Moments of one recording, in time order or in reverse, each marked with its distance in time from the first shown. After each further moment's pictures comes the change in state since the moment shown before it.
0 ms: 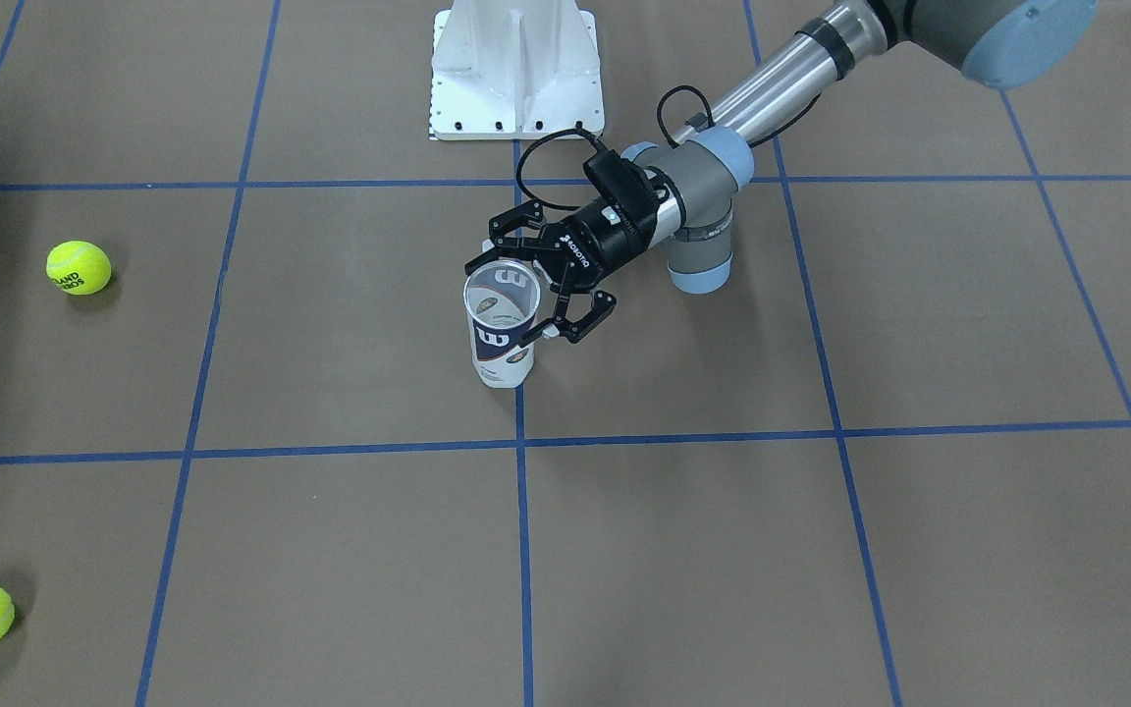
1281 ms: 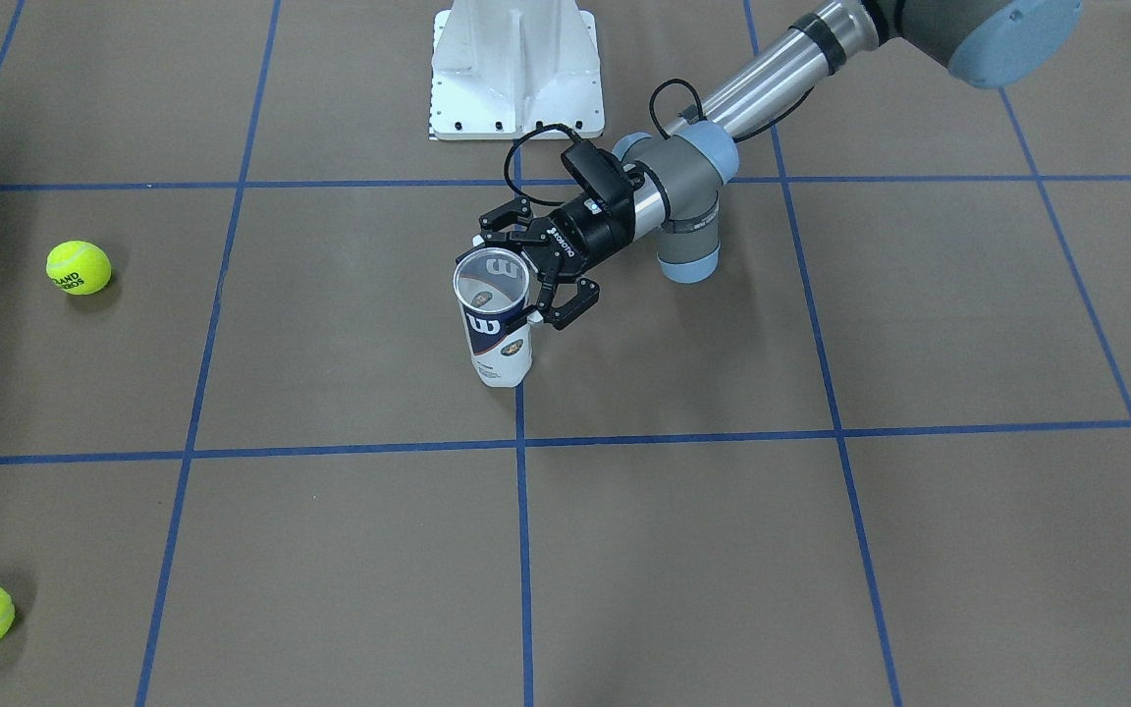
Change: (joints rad) left arm 0.041 0.001 0.005 0.017 0.002 0.127; right arm -0.014 0.000 -0.001 0.000 0.000 0.004
